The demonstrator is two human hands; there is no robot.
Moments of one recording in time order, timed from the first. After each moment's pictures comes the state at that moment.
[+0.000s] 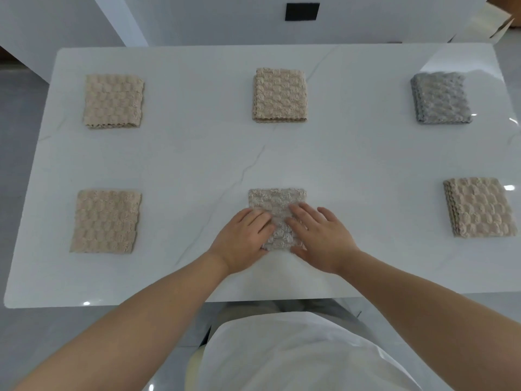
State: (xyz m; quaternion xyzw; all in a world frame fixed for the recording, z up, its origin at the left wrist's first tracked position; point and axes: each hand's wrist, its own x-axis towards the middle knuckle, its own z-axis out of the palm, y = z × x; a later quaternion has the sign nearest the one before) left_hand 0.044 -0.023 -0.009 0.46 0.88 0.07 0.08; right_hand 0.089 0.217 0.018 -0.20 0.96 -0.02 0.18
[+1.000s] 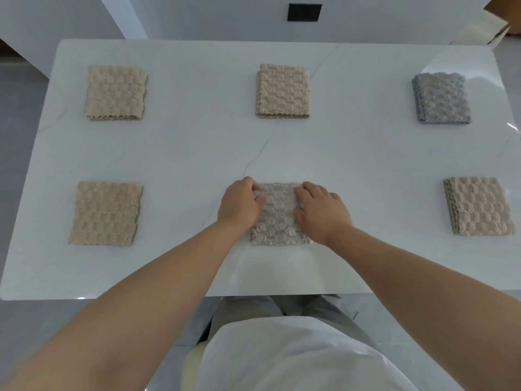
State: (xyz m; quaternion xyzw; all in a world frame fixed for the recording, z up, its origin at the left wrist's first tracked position) left_hand -0.003 0.003 0.007 0.02 0.93 0.31 0.18; right_hand 0.051 0.202 0.030 -0.03 0.98 -0.08 0.21
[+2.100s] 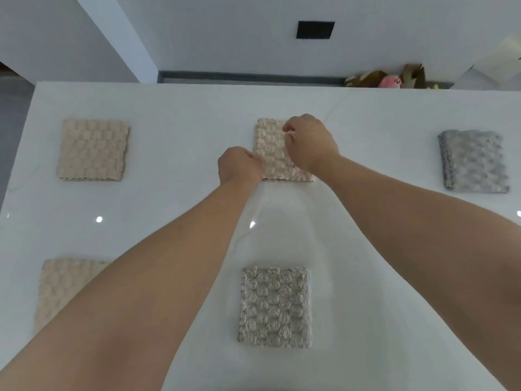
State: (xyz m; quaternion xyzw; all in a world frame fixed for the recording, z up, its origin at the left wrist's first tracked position) left_hand -0.246 0.076 0.021 -0.19 0.90 0.36 0.15; right_hand -0.266 0.235 0.037 0.04 0.97 -0.23 0.10
